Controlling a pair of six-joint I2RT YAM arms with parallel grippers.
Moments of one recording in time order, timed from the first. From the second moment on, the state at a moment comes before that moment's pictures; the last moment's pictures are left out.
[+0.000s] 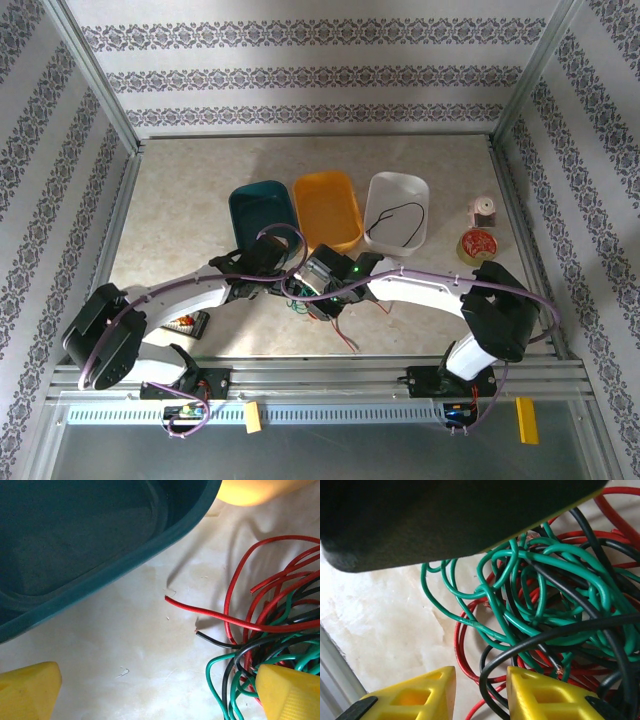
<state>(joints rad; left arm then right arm) -0.69 1.38 0.73 -0.40 -0.10 -0.45 0.98 1.58 0.97 -0.60 -0.13 0.06</state>
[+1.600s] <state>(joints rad) -0.75 1.61 0.80 -0.20 0.14 -0.29 0.52 0.95 1.01 -0.50 -0.01 0.27</state>
